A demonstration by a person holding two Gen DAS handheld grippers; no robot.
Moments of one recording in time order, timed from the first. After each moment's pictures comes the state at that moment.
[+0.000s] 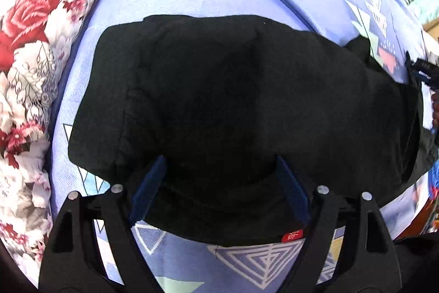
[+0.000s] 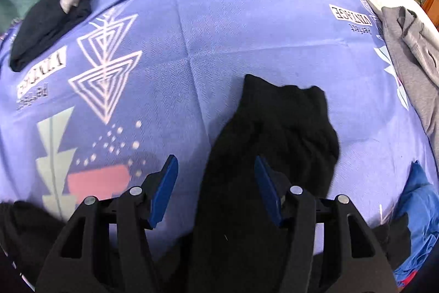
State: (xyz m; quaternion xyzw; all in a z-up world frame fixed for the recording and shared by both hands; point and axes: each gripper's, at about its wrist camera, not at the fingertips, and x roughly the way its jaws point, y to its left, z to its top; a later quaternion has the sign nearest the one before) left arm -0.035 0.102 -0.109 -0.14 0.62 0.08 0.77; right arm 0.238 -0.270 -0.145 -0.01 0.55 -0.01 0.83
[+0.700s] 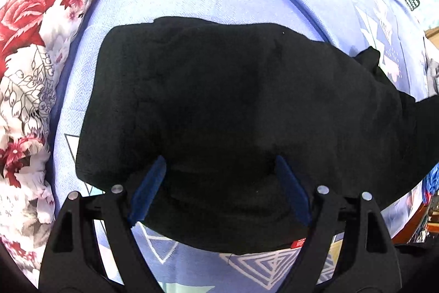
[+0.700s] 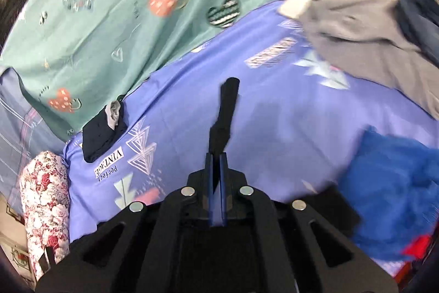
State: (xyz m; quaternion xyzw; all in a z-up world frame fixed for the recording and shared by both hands) left arm -0.026 0.130 -0.111 -0.14 0.64 0.07 0.75; right arm 0.084 -0.474 -0.015 0.23 0.38 0.01 0.90
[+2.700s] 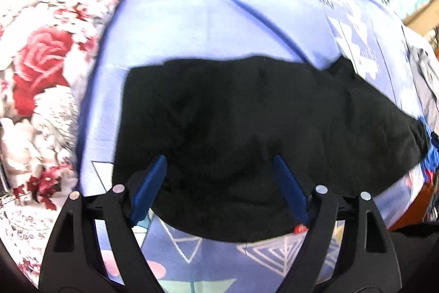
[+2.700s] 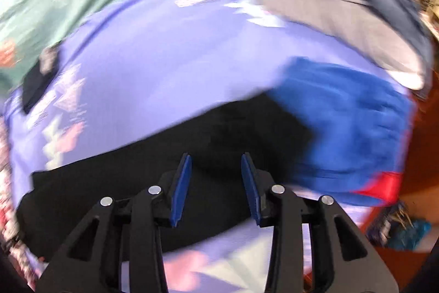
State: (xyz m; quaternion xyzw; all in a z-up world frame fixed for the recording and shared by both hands) left arm -0.050 0.148 -0.055 -0.11 0.59 0.04 0.80; right arm 0.041 -0.442 -0.085 0.15 0.50 -0.08 0.85
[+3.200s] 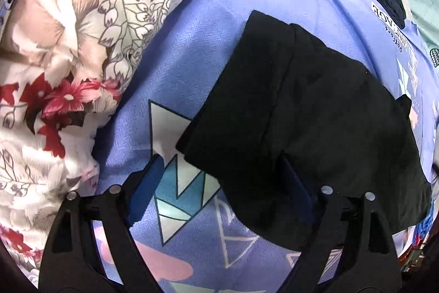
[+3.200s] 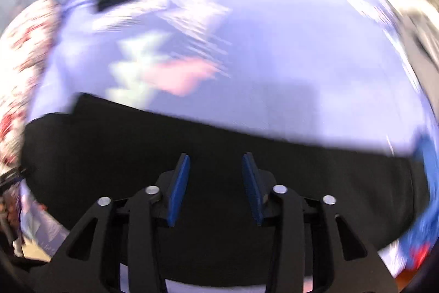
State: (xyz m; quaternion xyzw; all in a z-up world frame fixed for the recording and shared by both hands) left arm -0.091 0.213 -0.097 -0.22 0.59 0.17 0.76; right arm 0.112 -0.229 -0.101 -0.02 0.54 0.14 0.83
